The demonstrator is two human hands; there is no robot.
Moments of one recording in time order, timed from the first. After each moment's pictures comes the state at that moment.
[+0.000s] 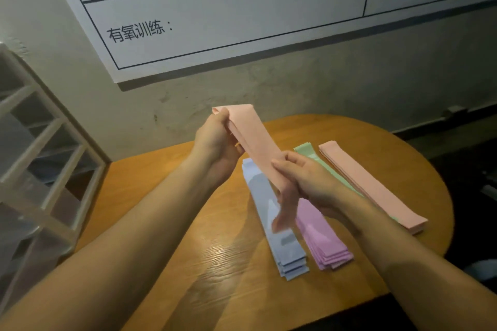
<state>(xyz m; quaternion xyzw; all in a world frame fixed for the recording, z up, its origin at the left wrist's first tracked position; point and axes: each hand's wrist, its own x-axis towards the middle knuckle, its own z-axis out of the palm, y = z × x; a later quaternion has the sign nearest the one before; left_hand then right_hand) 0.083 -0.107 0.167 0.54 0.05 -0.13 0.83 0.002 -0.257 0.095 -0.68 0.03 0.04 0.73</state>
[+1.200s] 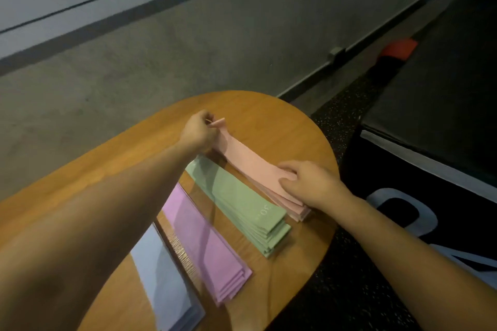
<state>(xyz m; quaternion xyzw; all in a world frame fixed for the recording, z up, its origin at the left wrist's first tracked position) 0.193 -0.365 0.013 0.91 -0.21 -0.14 0.33 -0.056 -0.475 0.002 -0.90 0.28 0.06 0.34</state>
